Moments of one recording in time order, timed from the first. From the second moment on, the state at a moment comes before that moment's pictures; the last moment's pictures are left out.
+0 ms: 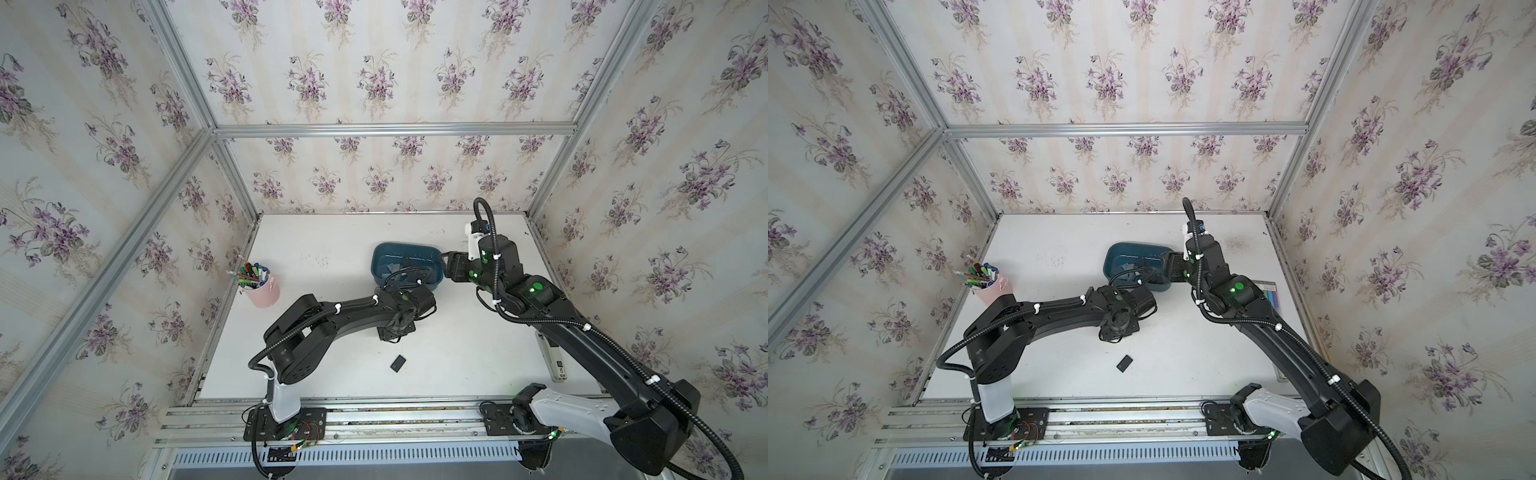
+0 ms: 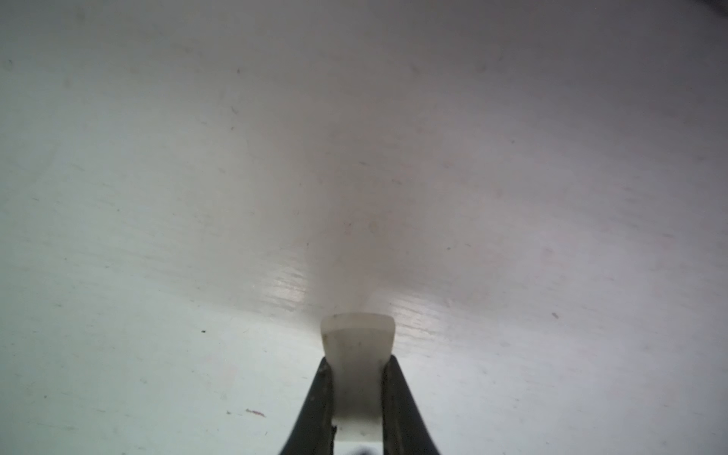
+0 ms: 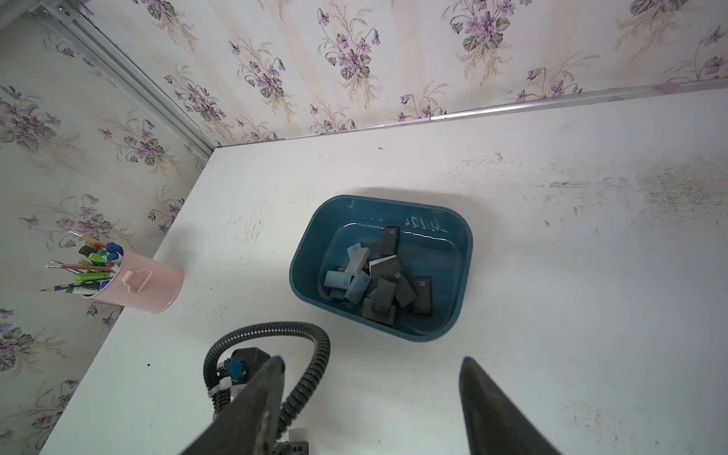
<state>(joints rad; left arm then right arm) -0.96 1.88 1.33 -0.88 -0.26 -1.19 0.57 1.15 1.09 -0.47 0.10 0.45</state>
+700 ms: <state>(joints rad) -0.77 2.03 1.84 -0.93 -0.35 -0.87 0.57 1.04 1.04 -0.48 0.13 0.45</state>
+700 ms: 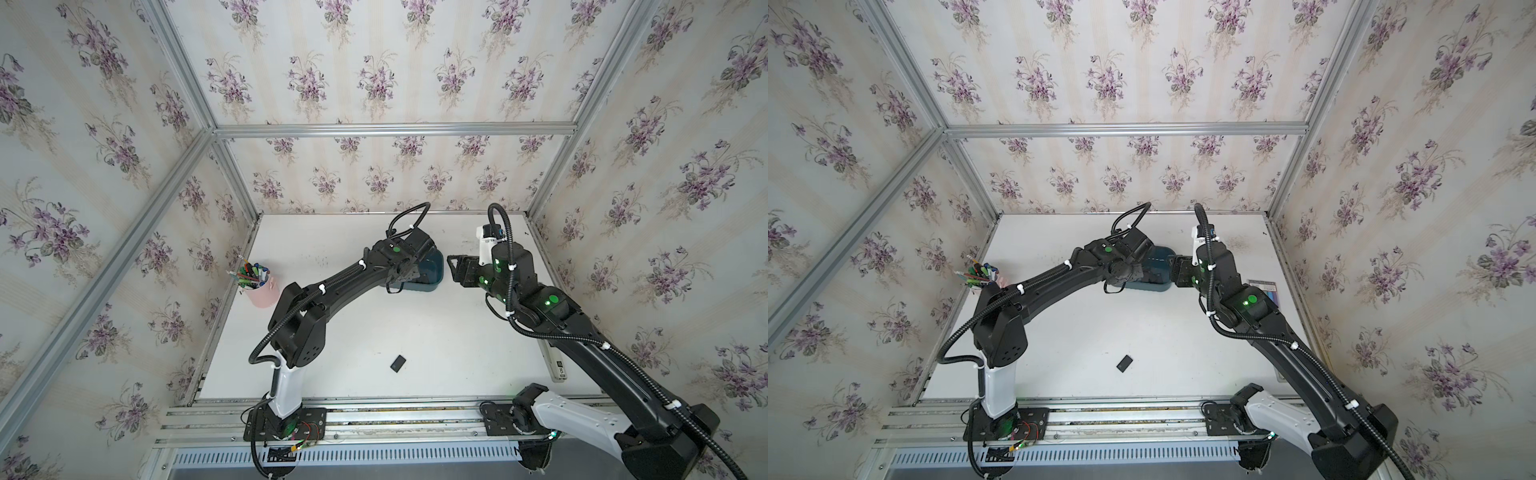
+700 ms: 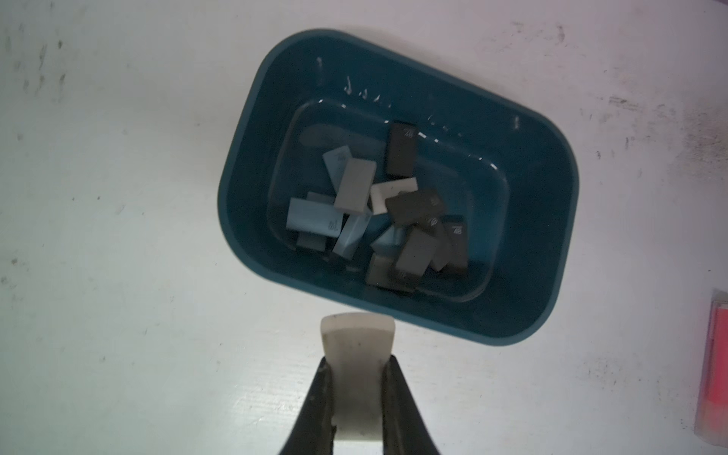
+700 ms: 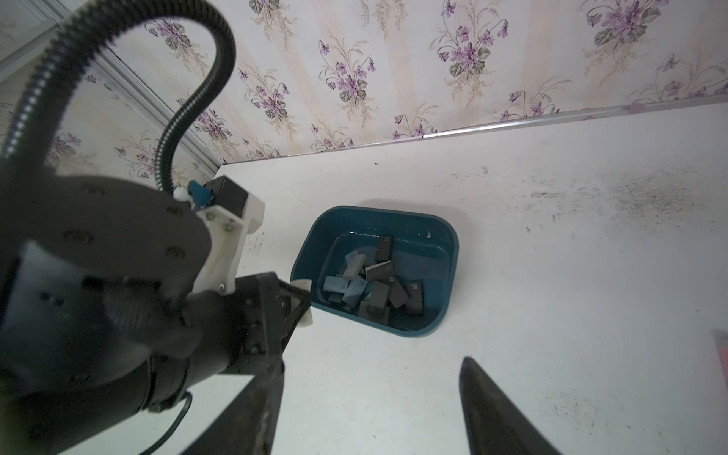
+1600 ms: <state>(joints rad) -0.66 2.41 2.21 -1.01 -0.26 -0.72 0.58 0.96 0.98 -0.51 0.09 0.47</state>
